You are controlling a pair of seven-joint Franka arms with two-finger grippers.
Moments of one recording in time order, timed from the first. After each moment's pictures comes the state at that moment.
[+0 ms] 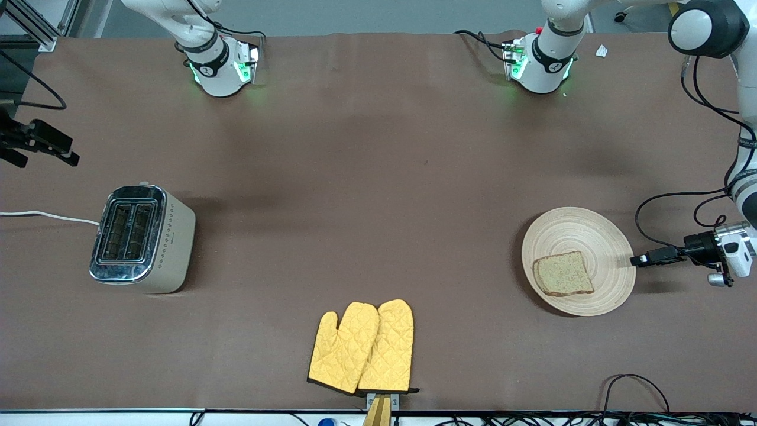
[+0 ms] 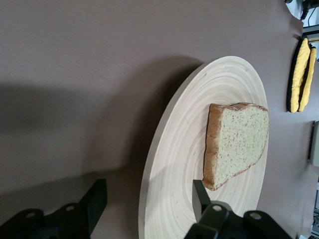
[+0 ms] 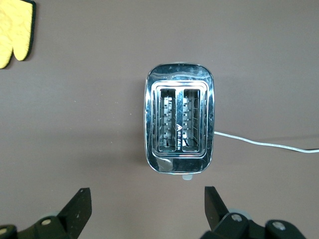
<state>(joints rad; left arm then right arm) 0.51 0.86 -0.07 -1.44 -0.73 1.88 0.75 -0.04 -0.07 -0.05 -1.64 0.03 1.63 -0.10</state>
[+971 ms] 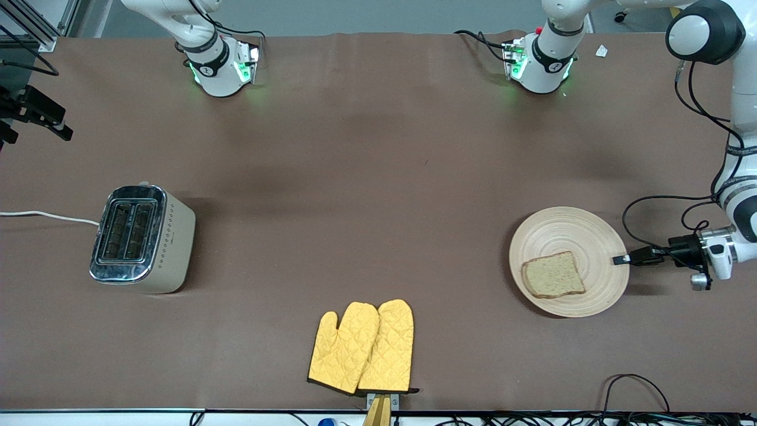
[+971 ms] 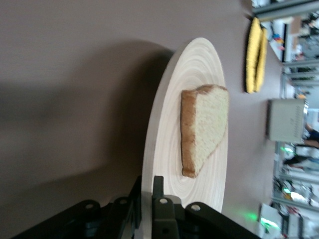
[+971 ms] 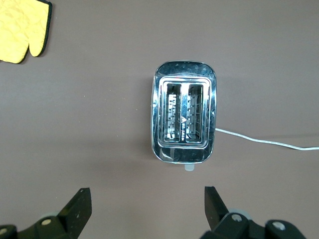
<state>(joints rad) 0.52 0.89 -0.15 -1.42 -0.78 1.75 0.80 -0.02 -0.14 -0.05 -1.64 0.03 1.58 -0.10</state>
